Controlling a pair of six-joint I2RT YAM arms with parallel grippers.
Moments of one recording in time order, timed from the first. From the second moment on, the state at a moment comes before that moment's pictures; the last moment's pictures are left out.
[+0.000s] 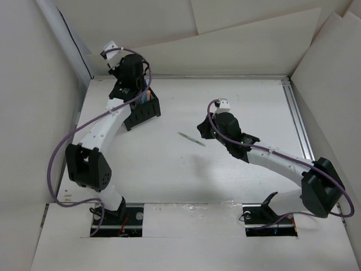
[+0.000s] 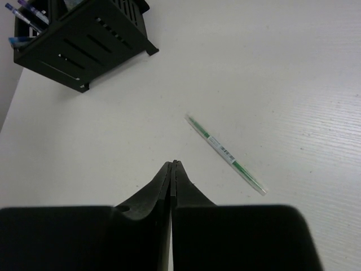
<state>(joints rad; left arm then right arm) -0.30 1.67 1.57 -0.12 -0.94 -0.47 0.73 1.36 0.88 0.10 0.20 0.57</state>
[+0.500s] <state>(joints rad) -0.79 1.65 1.17 -0.23 -0.59 -0.88 0.65 1.29 0.88 0.09 0.25 0.61</state>
